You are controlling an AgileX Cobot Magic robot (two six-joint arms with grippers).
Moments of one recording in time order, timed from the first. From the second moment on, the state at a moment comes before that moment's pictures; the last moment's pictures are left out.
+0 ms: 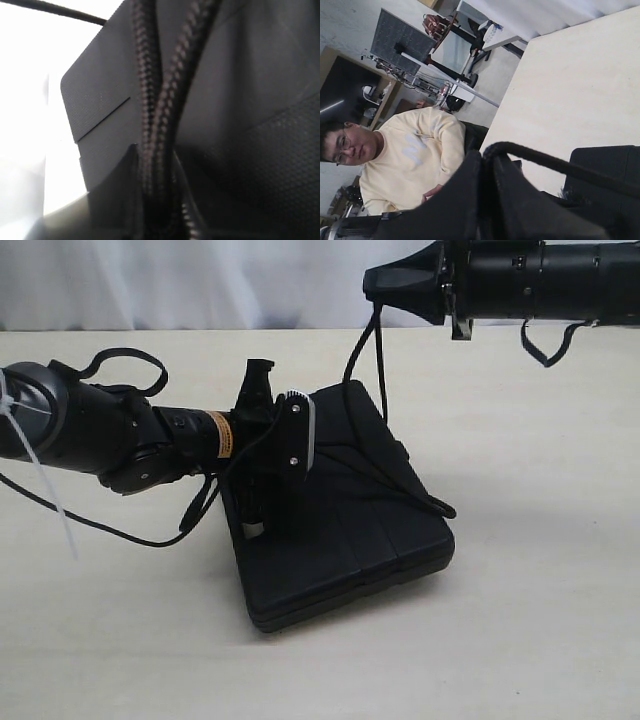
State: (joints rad) left arm -0.42 1.96 -0.94 0.49 -0.31 0.76; right arm 0.03 1.87 -1.30 1.59 1.15 -0.99
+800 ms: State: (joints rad) left arm -0.42 1.97 -0.94 0.49 -0.34 0.50; right arm 0.07 1.87 -1.22 1.51 1.16 -1.12
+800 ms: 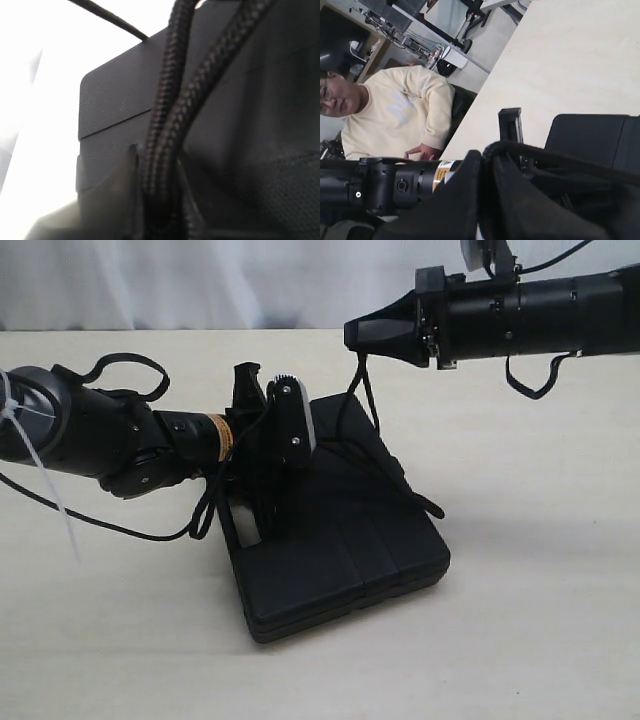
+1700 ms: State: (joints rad) left arm -0.42 1.97 -0.94 0.41 -0.48 0.33; right arm 0.07 1.85 -1.22 1.10 0.98 -1.01
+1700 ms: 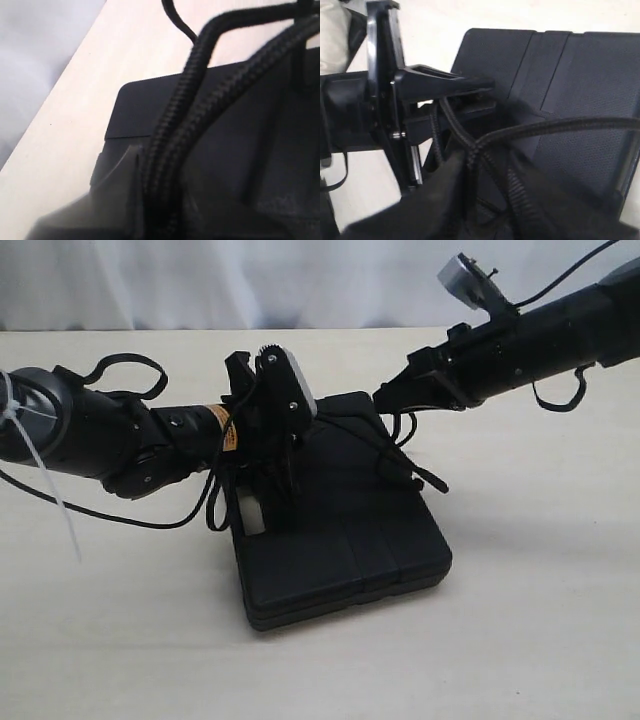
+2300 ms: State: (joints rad) left arm -0.42 1.97 -0.94 0.41 -0.49 0.29; right arm 0.07 1.69 -1.30 0.69 0.97 -0.78
